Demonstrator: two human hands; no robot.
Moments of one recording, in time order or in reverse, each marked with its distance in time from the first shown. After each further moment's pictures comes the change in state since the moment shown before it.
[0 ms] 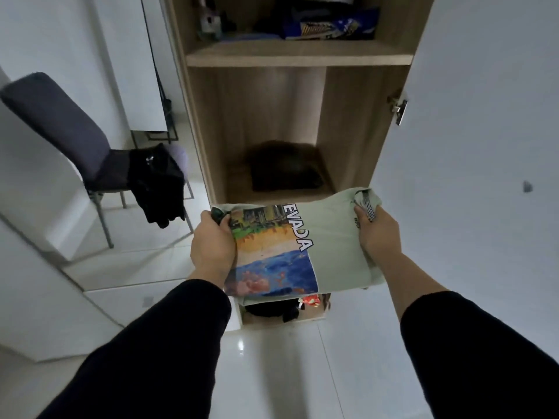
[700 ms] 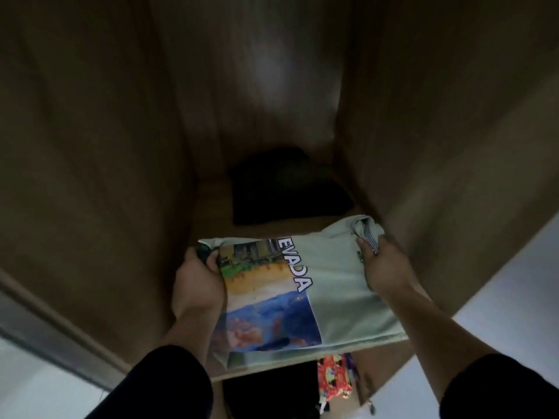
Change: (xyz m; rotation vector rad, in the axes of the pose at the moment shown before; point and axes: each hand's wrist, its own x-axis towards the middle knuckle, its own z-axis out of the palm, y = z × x) left_hand 0.228 -0.074 0.285 0.067 -0.029 0.015; right_hand 0.271 0.103 0.240 -0.211 -0.031 0.024
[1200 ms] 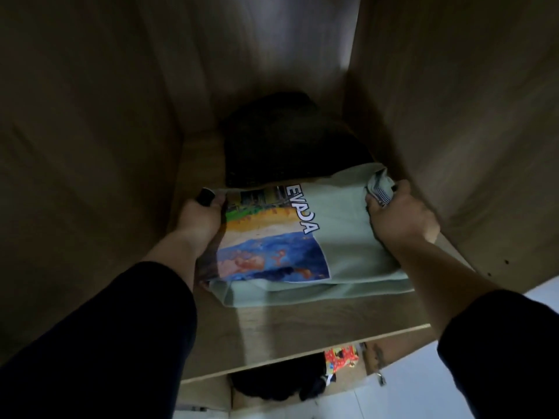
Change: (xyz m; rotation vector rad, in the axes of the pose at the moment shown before) left_hand 0.070 0.011 0.053 -0.203 -0.245 -0.306; right_hand 0.050 0.010 0.046 -0.288 0.121 0.055
